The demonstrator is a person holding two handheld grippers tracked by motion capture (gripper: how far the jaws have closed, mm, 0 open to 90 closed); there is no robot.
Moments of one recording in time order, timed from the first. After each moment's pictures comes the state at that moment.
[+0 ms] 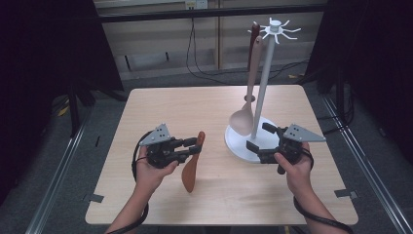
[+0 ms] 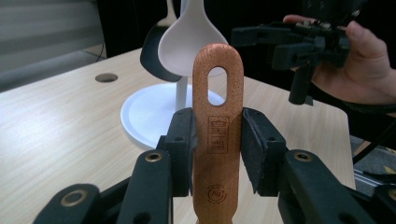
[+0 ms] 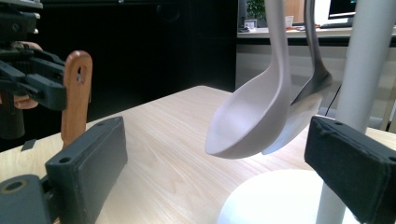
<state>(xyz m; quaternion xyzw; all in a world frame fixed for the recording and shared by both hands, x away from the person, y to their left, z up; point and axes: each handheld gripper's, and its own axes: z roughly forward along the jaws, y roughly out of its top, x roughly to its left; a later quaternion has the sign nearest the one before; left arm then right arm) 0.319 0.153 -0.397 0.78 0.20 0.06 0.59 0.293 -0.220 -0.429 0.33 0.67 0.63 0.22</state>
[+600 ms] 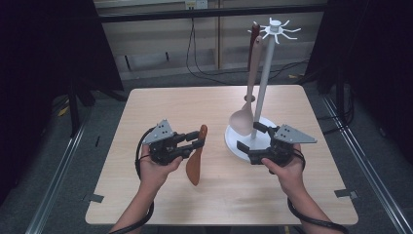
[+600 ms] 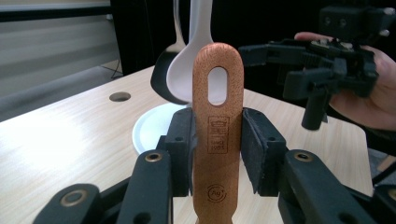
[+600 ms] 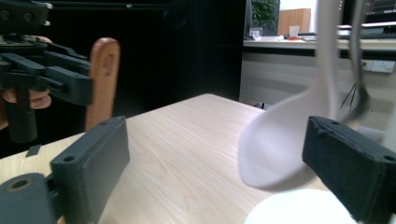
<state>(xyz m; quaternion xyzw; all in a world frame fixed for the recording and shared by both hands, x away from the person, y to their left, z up) 0.318 0.139 -0.384 0.77 0.21 0.10 0.60 0.289 -0.193 -0.419 0.31 0.67 0.64 0.23</state>
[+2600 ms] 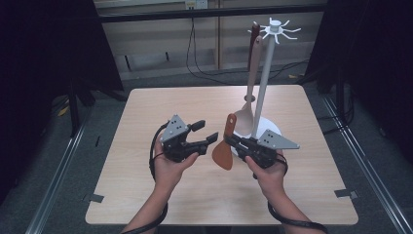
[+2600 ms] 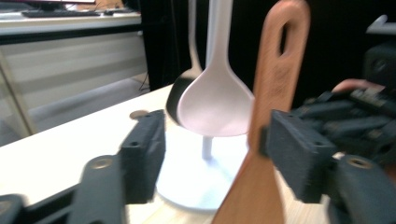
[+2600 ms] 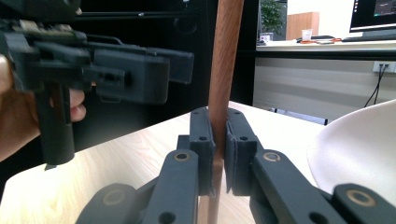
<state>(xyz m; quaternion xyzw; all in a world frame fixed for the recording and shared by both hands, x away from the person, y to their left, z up) 0.318 0.105 -0.379 0.74 0.25 0.15 0.60 0.281 -0.151 -0.423 0.31 0.66 0.65 0.22</state>
